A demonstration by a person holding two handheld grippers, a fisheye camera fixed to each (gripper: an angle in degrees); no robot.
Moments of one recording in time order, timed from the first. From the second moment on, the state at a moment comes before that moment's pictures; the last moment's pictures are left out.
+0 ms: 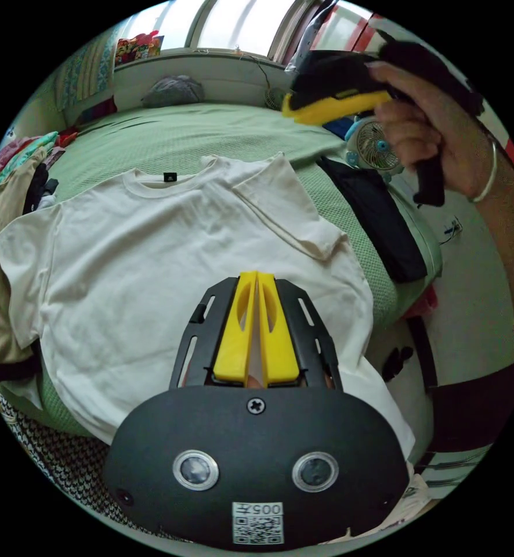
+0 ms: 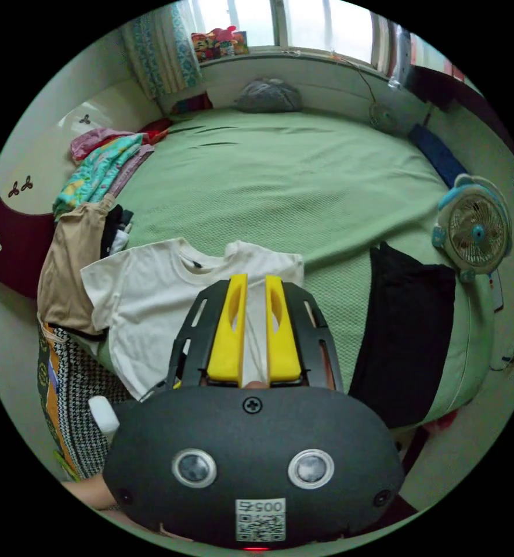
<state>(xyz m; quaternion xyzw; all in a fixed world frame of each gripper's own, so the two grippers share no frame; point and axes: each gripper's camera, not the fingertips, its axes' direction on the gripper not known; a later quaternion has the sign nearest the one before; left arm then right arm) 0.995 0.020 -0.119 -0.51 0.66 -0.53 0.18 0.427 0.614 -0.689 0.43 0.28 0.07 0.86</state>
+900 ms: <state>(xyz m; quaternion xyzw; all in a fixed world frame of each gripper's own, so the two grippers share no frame) 0.989 0.084 -0.129 -0.48 0.67 -0.54 0.14 0.536 0.594 -0.633 0.39 0.25 0.14 0.88</state>
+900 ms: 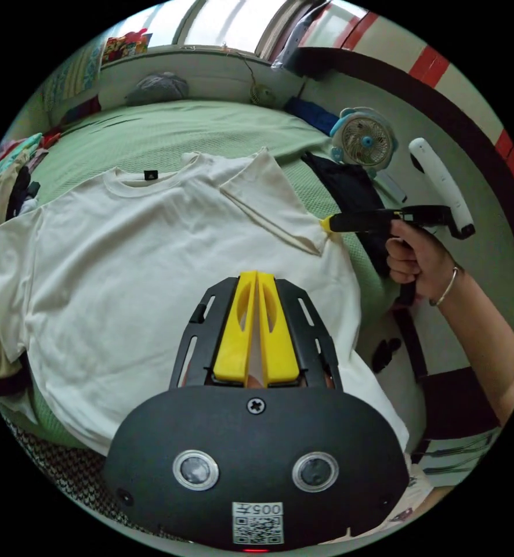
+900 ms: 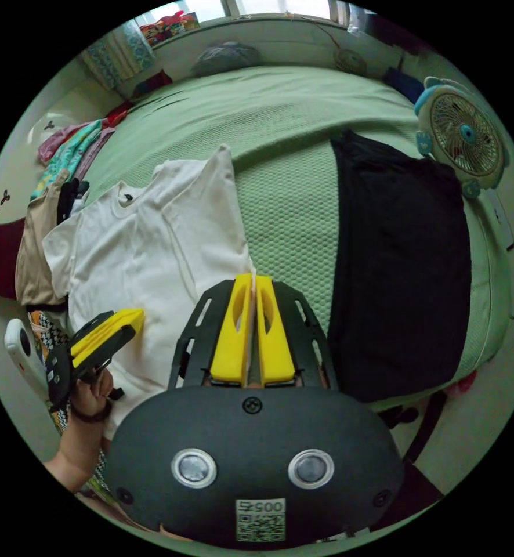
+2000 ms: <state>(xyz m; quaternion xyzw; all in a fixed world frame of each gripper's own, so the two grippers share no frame) 0.937 0.307 -0.220 -0.69 0.50 -0.52 0.11 0.408 0.535 -0.575 0.43 0.29 0.04 0.85</state>
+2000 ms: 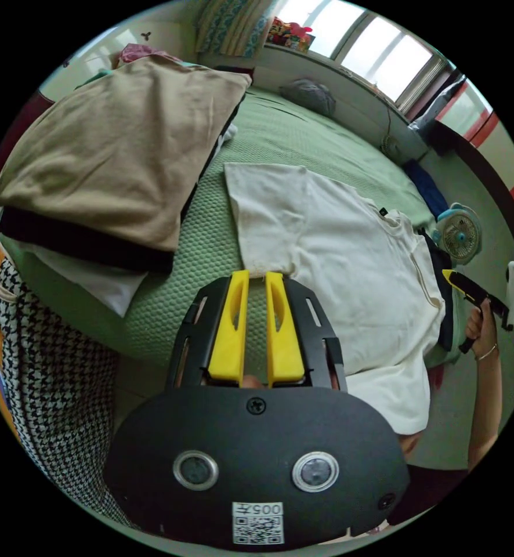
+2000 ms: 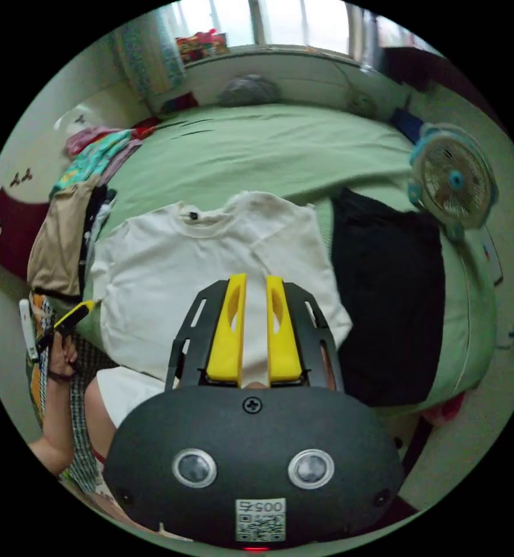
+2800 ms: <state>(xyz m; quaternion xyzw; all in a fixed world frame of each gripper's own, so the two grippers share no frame) 0.935 0.362 -0.241 -0.66 0.51 -0.55 0.05 0.145 0.238 -0.401 0.32 0.32 -0.08 0.89</state>
